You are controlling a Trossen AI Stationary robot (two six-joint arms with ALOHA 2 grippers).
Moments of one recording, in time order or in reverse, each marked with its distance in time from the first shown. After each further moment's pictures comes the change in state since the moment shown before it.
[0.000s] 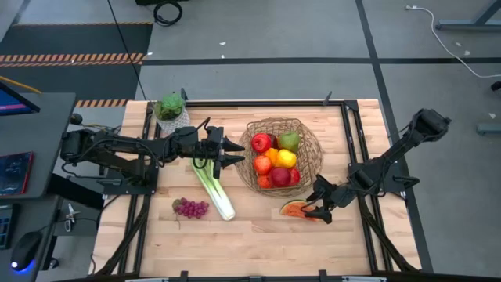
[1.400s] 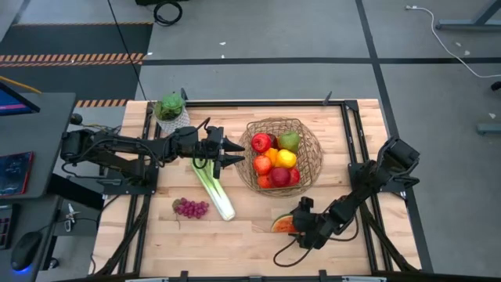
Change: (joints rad) left arm 0.000 0.000 0.000 -0.001 0.000 0.000; right arm 0.128 0.696 0.461 -0.130 0.221 -0.210
